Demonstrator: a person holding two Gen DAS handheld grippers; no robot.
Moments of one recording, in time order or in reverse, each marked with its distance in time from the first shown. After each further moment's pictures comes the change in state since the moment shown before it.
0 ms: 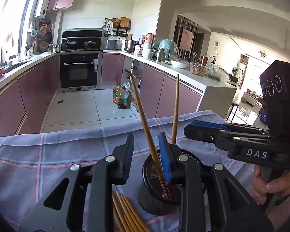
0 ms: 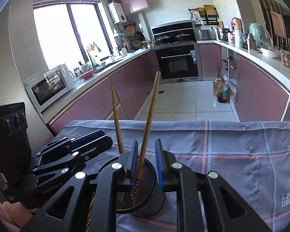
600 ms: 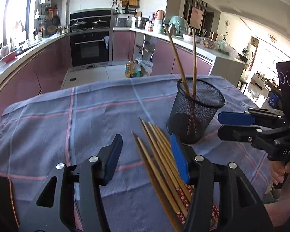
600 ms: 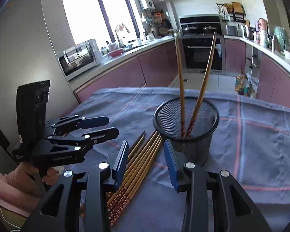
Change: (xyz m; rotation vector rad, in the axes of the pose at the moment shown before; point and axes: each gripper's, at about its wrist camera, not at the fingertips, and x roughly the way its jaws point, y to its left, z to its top) left arm -0.078 0.057 -0.098 -0.009 0.204 0.078; right arm -0.011 0.072 -0.087 -0.114 0.172 0.176
